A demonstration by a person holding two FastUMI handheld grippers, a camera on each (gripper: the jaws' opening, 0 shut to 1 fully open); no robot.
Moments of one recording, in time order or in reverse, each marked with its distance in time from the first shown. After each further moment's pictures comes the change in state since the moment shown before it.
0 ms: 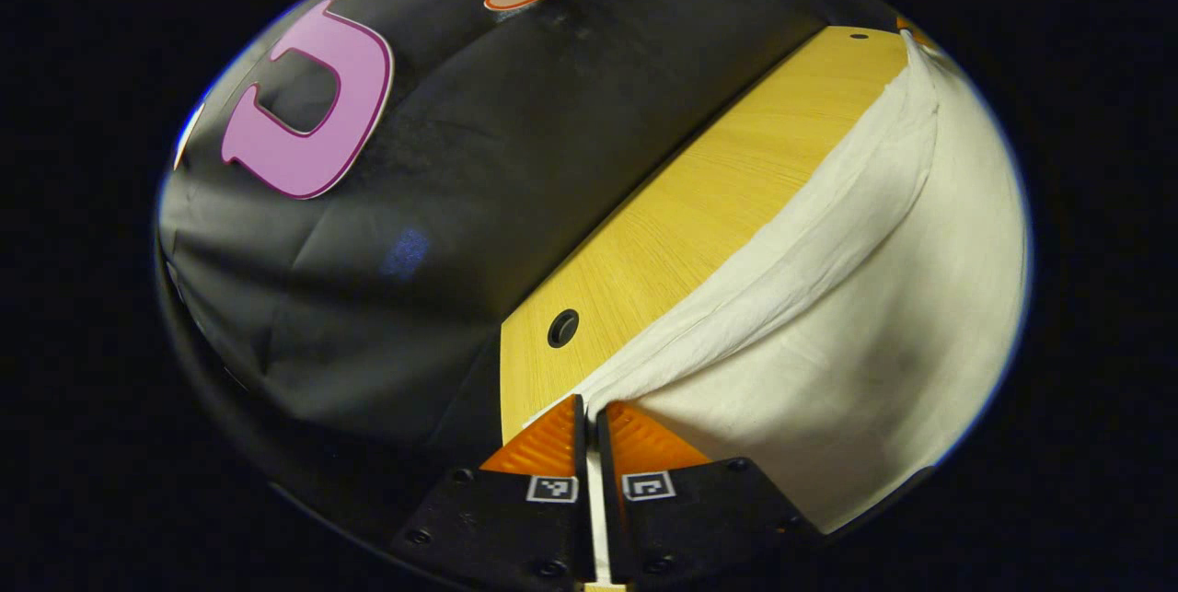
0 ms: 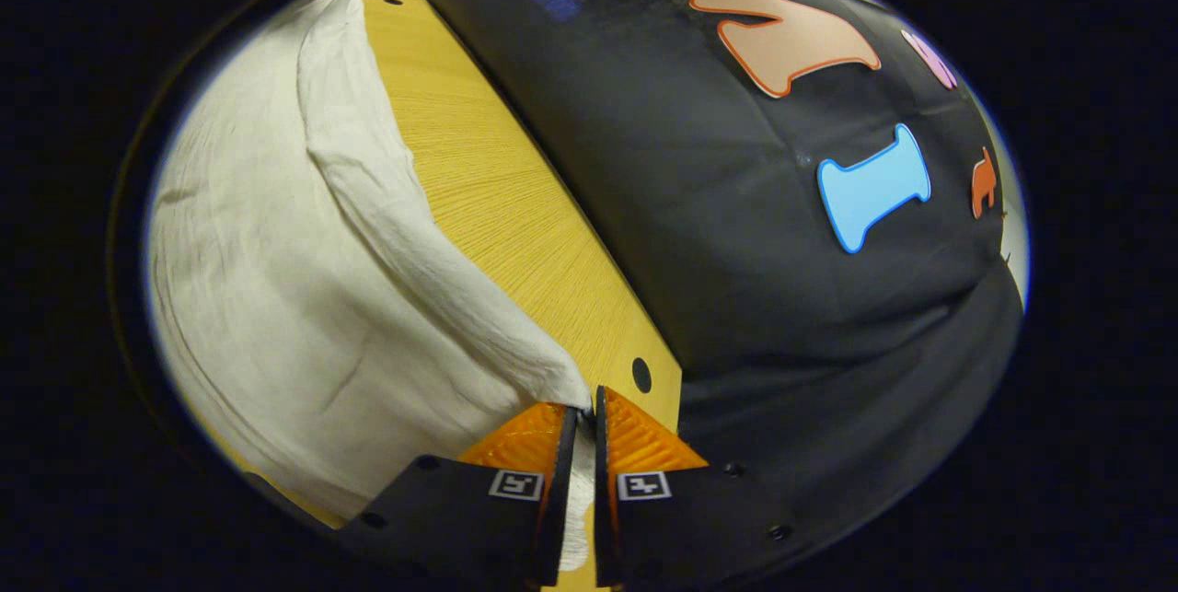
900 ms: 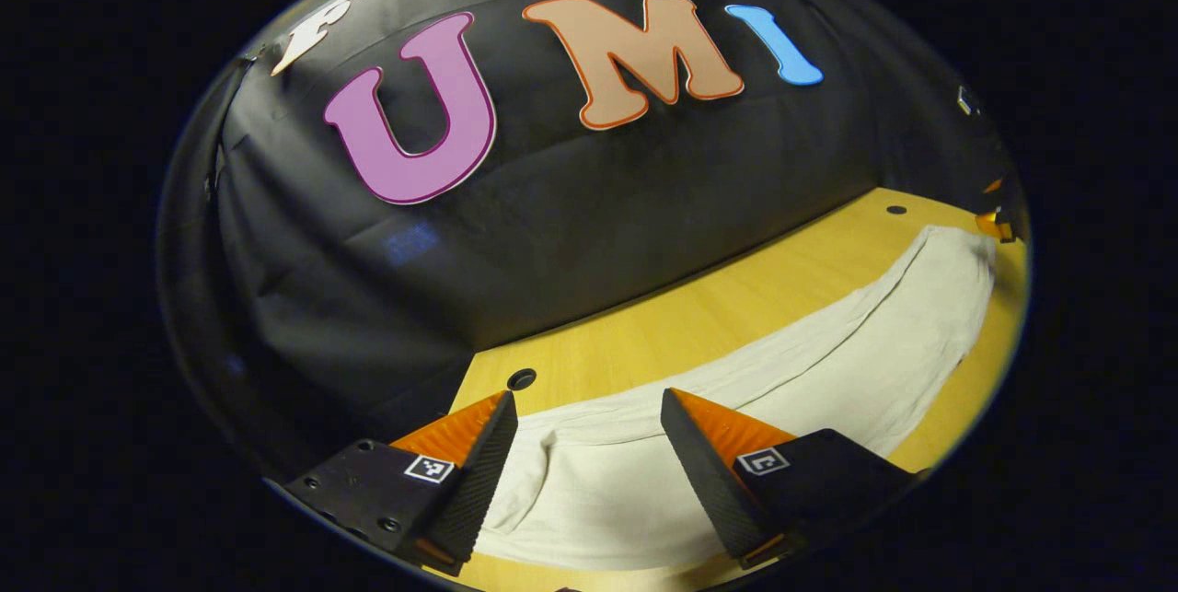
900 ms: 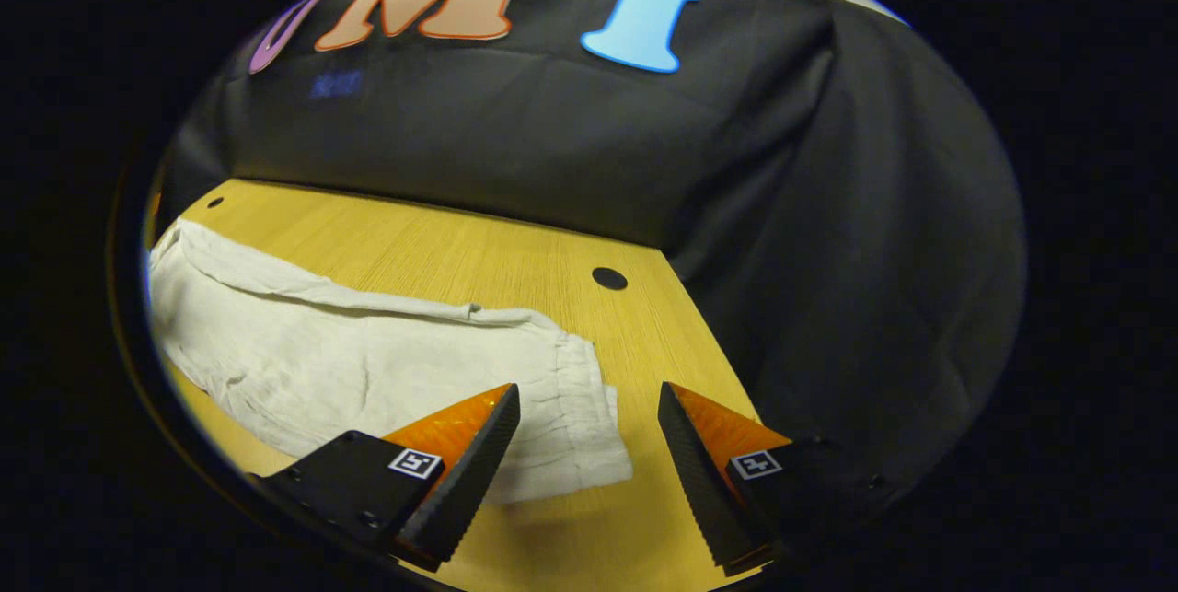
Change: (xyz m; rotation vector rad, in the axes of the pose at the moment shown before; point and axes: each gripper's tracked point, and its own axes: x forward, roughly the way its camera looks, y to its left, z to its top) left arm -0.123 -0.036 0.110 -0.419 -0.248 -0.049; right arm -0.064 -0.035 -0.093 0.806 0.180 -0.003
